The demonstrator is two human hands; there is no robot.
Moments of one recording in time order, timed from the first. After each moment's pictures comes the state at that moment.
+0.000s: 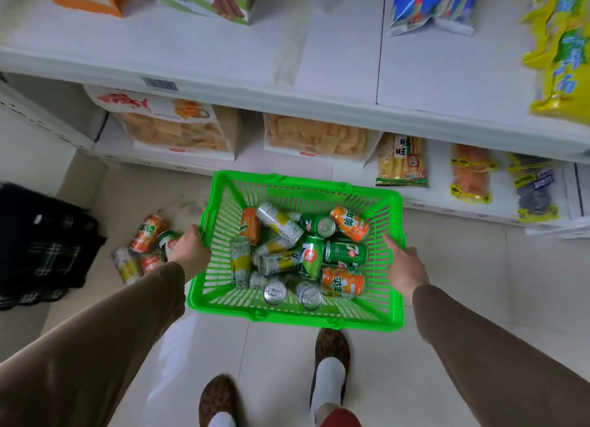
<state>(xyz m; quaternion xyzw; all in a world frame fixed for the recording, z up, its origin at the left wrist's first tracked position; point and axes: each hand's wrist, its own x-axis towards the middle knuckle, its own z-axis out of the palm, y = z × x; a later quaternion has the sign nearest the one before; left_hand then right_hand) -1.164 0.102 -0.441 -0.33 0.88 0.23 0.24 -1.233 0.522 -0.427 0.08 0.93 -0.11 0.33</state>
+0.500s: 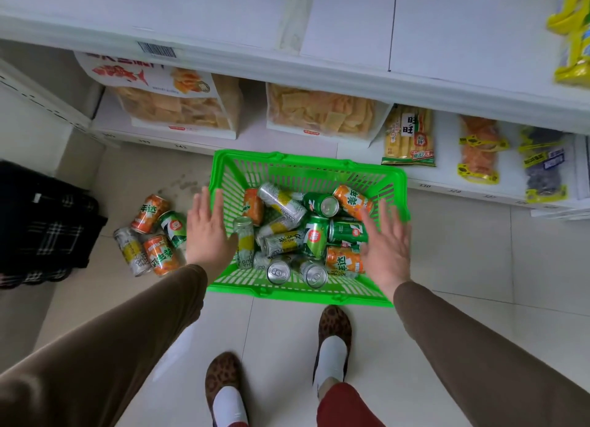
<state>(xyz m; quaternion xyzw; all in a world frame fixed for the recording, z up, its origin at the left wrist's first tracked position) -1.138 0.141 -0.438 -0.18 0.96 0.15 0.13 -1.199 0.479 -0.434 -0.07 0.98 -0.04 0.19</state>
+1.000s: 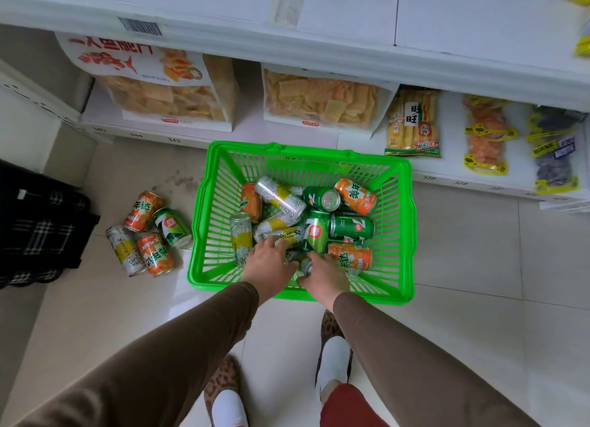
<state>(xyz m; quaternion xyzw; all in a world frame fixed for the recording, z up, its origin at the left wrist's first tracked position) -1.122 0.243 -0.479 -0.08 0.93 0.22 0.29 -1.140 0.389 -0.487 -0.01 0.89 -0.16 0.43</state>
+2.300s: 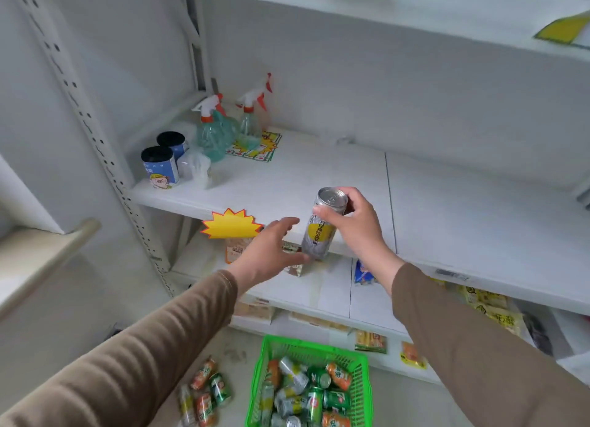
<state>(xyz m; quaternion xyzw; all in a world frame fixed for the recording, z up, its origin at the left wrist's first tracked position) -1.233 0.063 0.242 -0.02 0.90 0.44 -0.03 -1.306 0.245 0.295 -0.14 0.82 -0.55 -0.01</state>
